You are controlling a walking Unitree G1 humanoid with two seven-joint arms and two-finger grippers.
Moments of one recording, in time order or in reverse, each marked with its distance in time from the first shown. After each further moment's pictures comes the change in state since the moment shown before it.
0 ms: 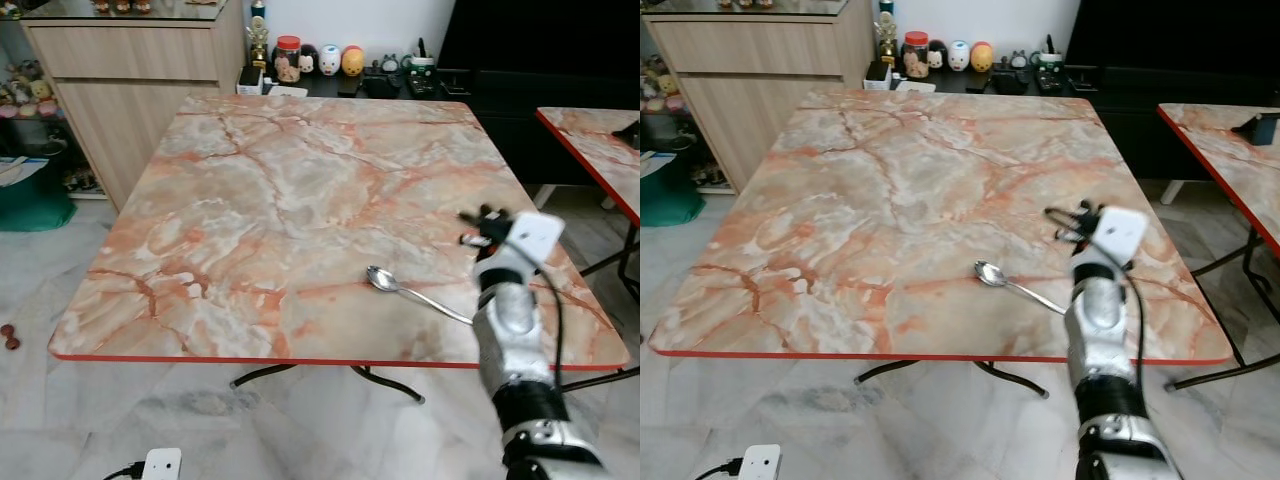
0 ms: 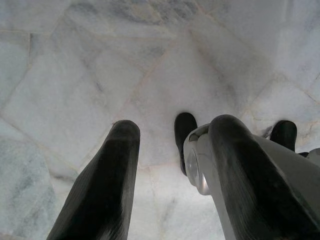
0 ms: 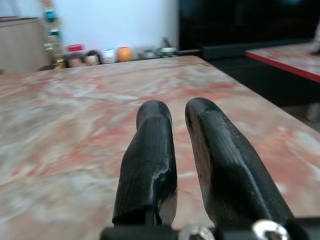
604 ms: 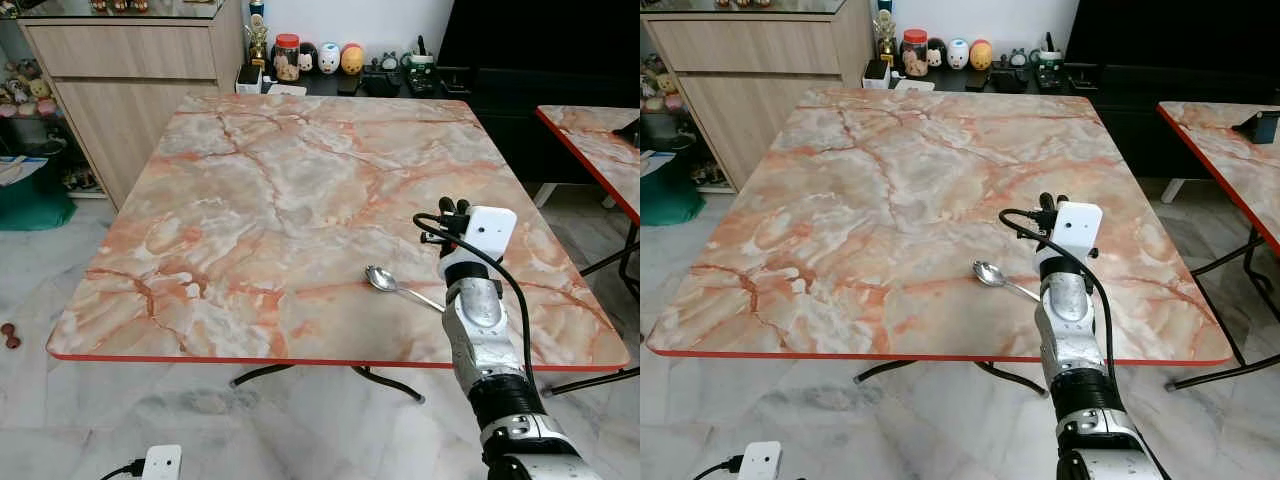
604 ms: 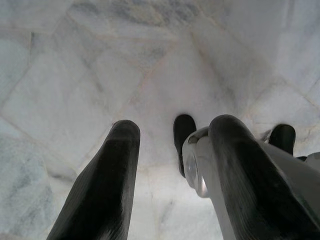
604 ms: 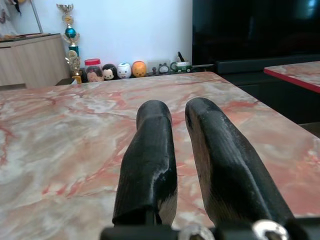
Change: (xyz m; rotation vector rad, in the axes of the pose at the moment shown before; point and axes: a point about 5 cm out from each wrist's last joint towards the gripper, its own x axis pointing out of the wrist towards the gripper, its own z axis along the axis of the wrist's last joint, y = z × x) left arm 0.001 0.000 0.005 -0.007 -0.012 0.000; right arm 0.008 0.019 0.015 0.008 -0.061 0.027
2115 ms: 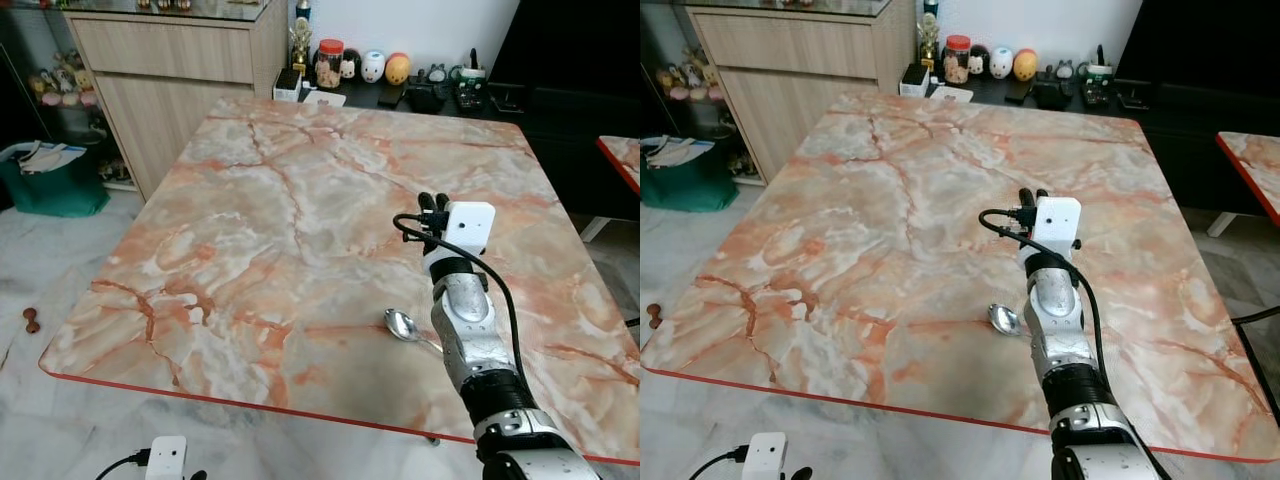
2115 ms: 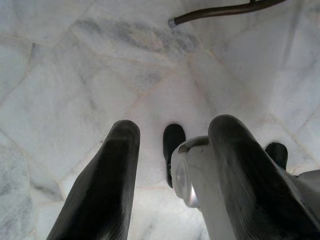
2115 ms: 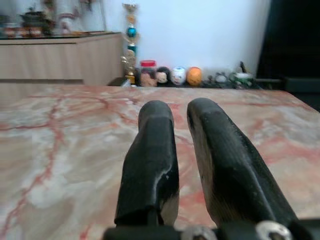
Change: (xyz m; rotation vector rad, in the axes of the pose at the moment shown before) left arm 0.002 -0.007 0.008 0.004 -0.033 -0.014; right arm 0.003 0.010 0.009 -0.048 -0.023 0.139
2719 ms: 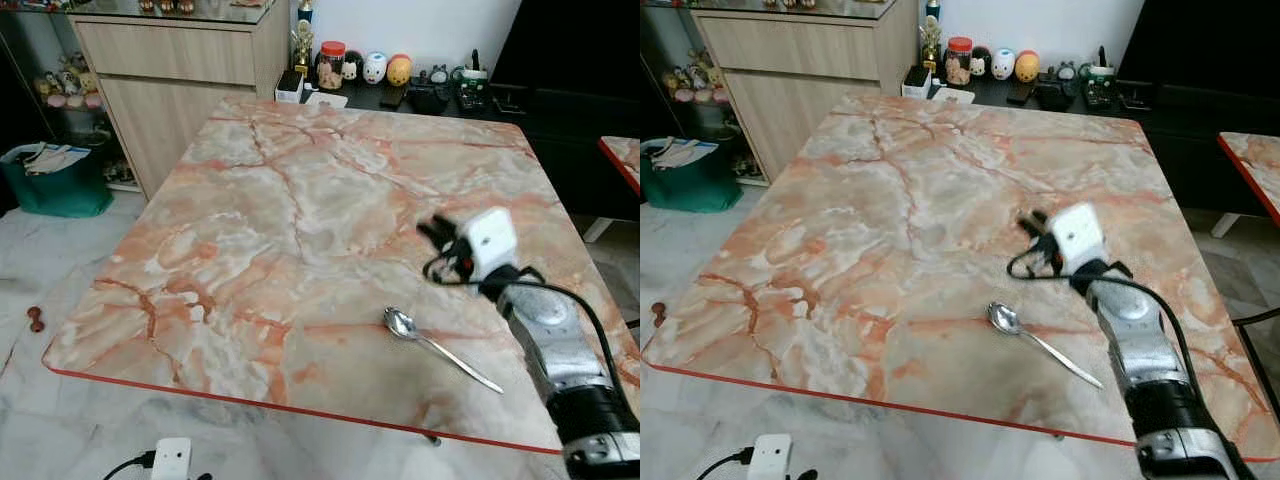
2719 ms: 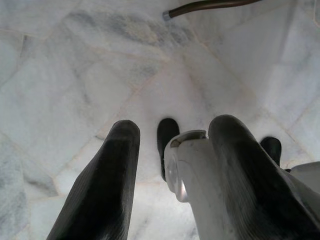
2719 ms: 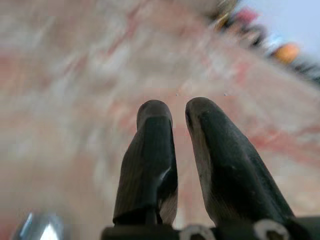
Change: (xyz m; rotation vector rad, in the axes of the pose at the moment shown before) left arm 0.000 -0.006 -0.004 -0.001 0.018 -0.017; right arm -0.033 -0.047 -0.010 -0.306 0.279 0.523
